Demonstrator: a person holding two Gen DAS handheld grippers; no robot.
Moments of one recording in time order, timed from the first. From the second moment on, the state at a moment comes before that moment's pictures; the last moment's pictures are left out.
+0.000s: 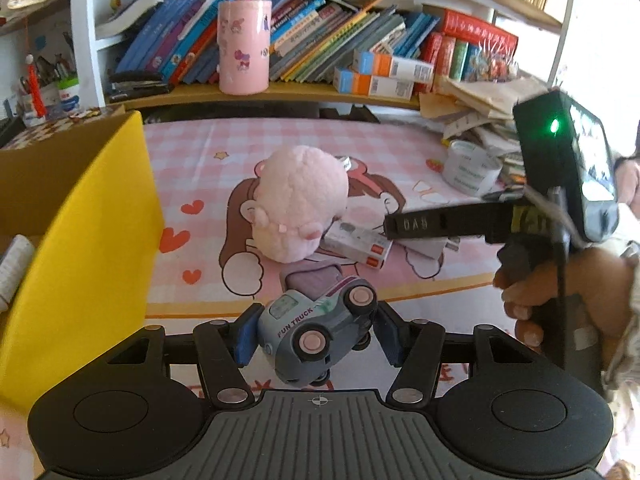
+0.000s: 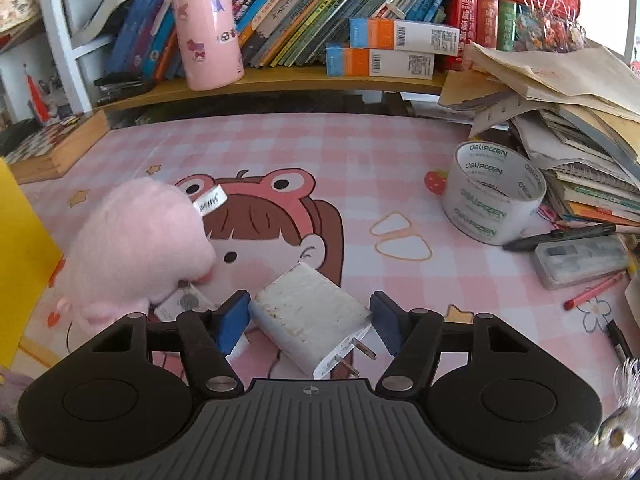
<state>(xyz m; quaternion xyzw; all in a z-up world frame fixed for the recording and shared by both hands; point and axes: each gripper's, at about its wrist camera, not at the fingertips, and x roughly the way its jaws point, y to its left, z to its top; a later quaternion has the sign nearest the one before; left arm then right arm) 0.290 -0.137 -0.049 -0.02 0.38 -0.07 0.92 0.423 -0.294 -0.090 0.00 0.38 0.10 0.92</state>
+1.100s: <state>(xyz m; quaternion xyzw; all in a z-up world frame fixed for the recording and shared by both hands) 0.232 -0.109 0.006 -0.06 0.32 -0.09 0.94 0.316 -0.302 -0.025 0.00 0.36 0.13 0.93</state>
